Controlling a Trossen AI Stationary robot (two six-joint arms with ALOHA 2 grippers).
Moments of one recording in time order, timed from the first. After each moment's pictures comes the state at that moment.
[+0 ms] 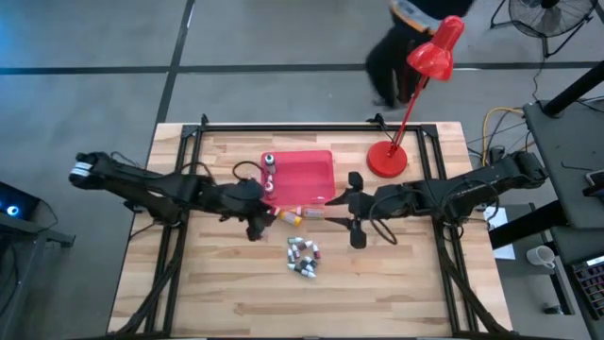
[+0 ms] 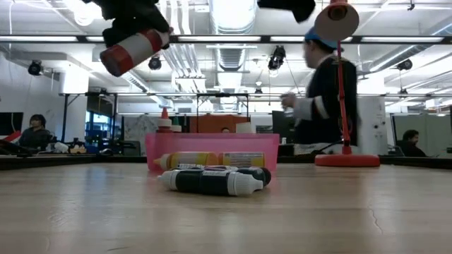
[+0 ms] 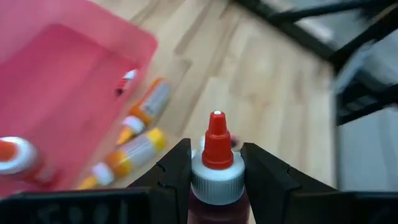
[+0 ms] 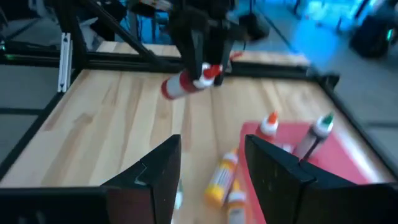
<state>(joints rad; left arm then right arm) -0.19 1.11 0.90 -0.39 -0.18 -0.65 0.24 1.28 0.96 -0.05 0.26 0.04</state>
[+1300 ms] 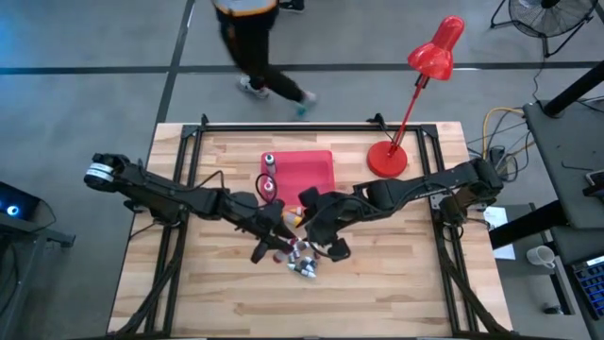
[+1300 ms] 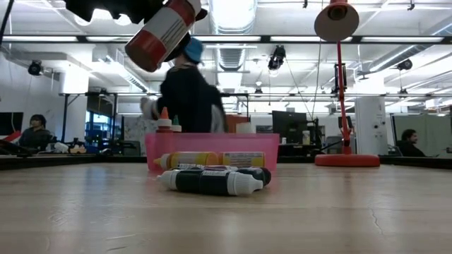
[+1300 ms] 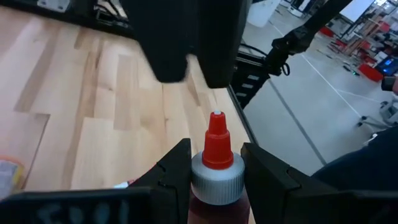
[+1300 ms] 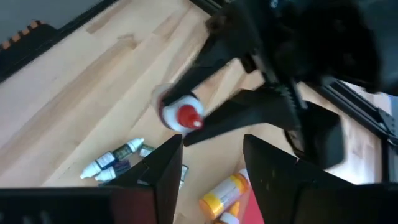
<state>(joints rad) -0.20 1.32 0.79 0.23 0.20 -0.36 0.22 1.71 1.56 -0.55 -0.01 -0.41</state>
